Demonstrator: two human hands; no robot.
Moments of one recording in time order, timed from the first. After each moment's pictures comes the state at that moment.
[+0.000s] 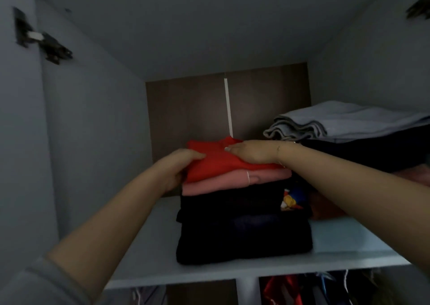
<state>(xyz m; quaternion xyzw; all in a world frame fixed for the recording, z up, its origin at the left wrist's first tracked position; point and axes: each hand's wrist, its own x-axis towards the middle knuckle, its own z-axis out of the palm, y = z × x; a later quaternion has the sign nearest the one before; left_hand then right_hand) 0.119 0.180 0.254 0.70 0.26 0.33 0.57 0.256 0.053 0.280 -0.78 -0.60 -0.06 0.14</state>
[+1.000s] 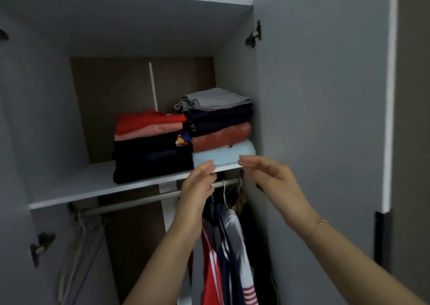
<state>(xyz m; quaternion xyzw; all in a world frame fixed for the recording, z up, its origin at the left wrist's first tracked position) 0.031 -0.184 0.097 0.65 0.05 0.36 0.67 0.105 -0.325 0.104 -0.58 -0.41 -0.03 0.70</state>
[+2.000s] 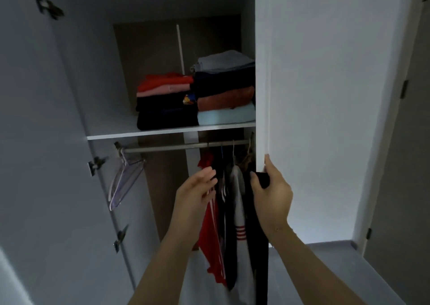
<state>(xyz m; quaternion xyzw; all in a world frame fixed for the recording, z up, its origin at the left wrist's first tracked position) -0.010 -0.360 0.016 0.55 0.16 0.43 0.70 0.125 -0.437 -0.014 -0.67 -0.32 -0.20 0.64</state>
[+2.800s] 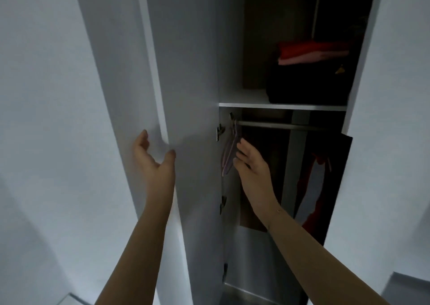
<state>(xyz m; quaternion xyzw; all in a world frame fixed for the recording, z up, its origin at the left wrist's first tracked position) -0.318 -0.148 -0.001 0.53 0.39 0.71 0.27 -0.152 -0.205 -0.015 -0.46 -0.50 0.26 0.69</state>
